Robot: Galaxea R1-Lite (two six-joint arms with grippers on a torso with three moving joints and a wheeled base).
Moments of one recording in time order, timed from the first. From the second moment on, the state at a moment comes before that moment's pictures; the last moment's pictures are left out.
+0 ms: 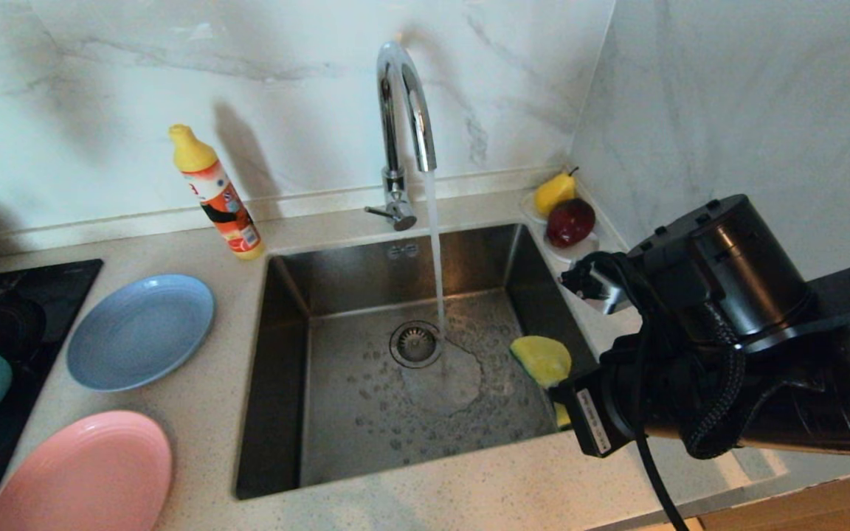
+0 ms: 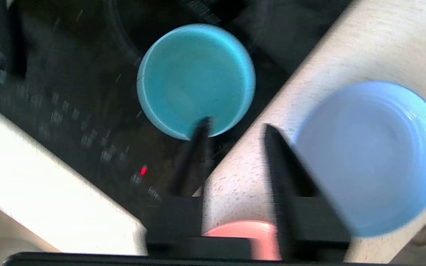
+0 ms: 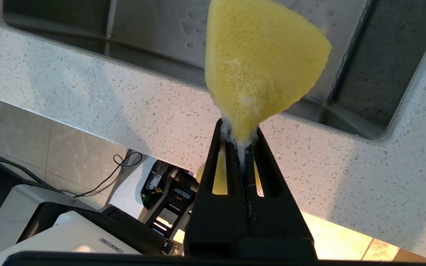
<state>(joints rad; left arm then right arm) 0.86 1.70 -1.50 0.48 -0.23 -0.20 0.80 1.59 -1.20 0.33 -0.21 0.29</state>
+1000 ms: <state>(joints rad) 1.09 1.91 -1.44 0.50 -0.29 -0.28 0.79 1.61 -1.20 0.32 -0.21 0.29</state>
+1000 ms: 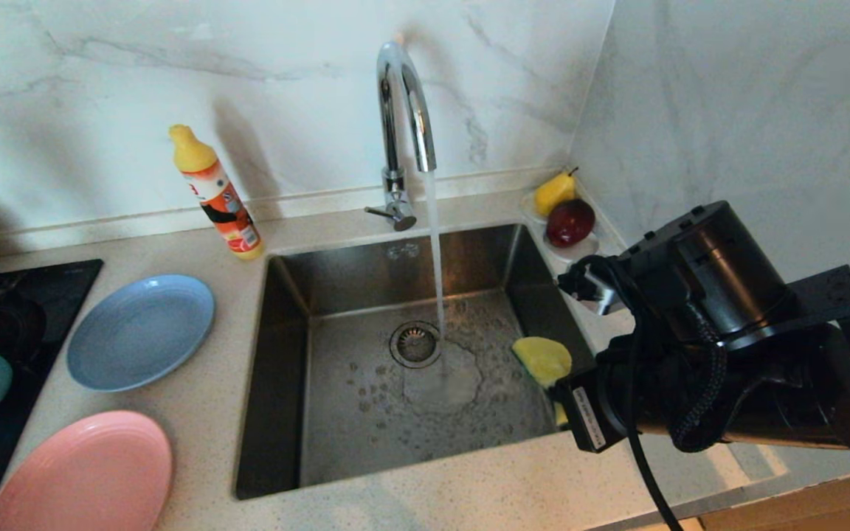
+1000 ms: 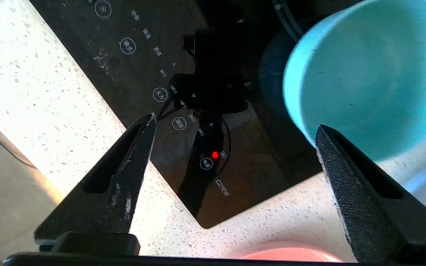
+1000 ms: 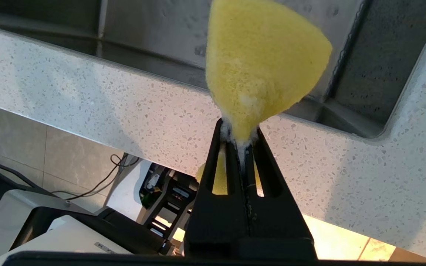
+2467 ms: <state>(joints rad) 1.11 2.00 -1.50 0.48 -0.41 -0.38 0.79 1.62 -1.20 0.32 -0.21 0.31</state>
